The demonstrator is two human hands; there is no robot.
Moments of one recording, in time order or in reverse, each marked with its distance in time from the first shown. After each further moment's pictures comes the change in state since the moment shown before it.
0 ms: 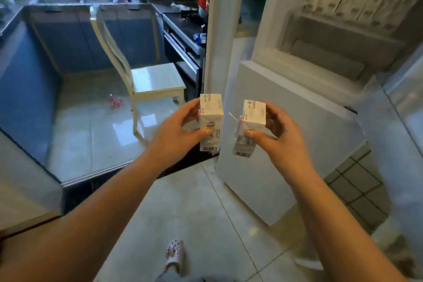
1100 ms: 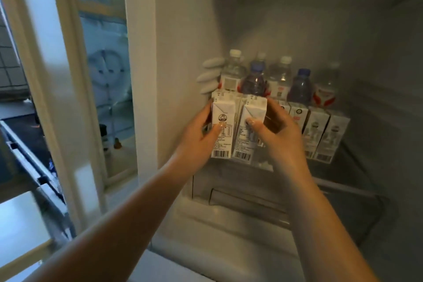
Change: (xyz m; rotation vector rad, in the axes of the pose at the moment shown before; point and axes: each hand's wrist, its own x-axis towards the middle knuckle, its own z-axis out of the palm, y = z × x) left_hand 0.582 0.105 0.231 -0.326 -0.324 0.433; right_hand 0.488 0.014 -0.238 -0.085 0.658 -0.159
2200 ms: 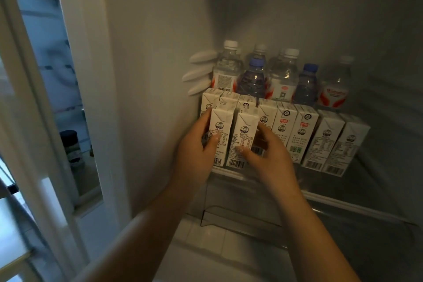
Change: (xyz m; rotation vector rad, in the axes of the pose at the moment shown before) left_hand 0.048 -0.071 0.031 0.004 0.094 0.006; right_hand 0.038 0.069 0.006 -0.378 -0.080 0.002
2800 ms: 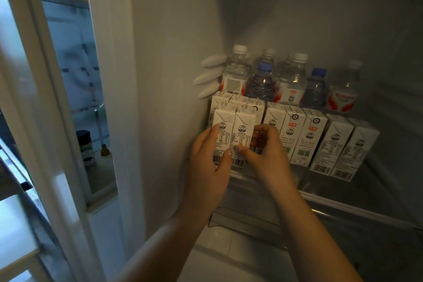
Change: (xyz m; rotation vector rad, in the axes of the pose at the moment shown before) left_hand -0.032 0.006 0.004 0.108 0.131 0.026; right_hand 0.009 -0.005 0.016 0.063 0.052 0.001
